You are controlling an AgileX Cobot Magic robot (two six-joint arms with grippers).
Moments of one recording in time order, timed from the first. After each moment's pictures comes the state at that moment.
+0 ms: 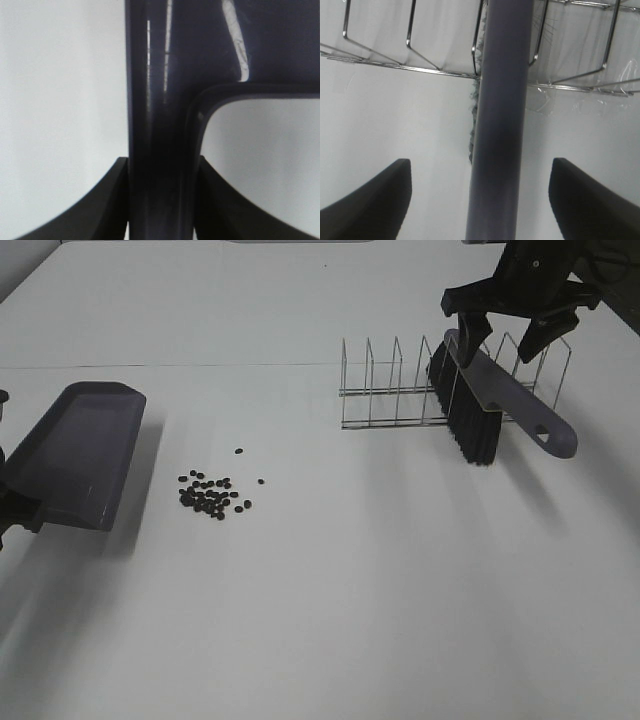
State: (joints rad) left arm -0.21 1.64 -0.83 0.20 0.75 -0.30; right arm 0.09 2.25 -2.01 0.00 1.18 -0.02
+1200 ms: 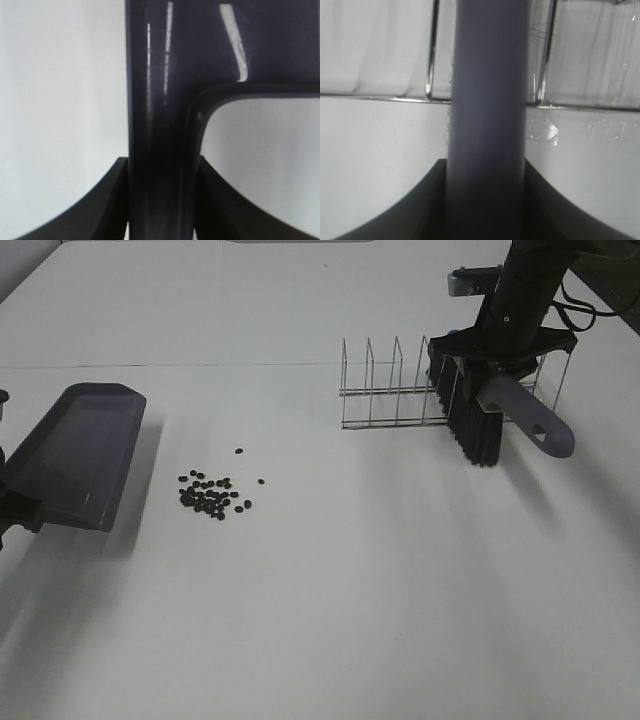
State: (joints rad) left arm -0.21 1.64 -0.83 0.20 0.75 -0.30; right arm 0.09 2.38 -2.01 -0.07 1.08 0.07
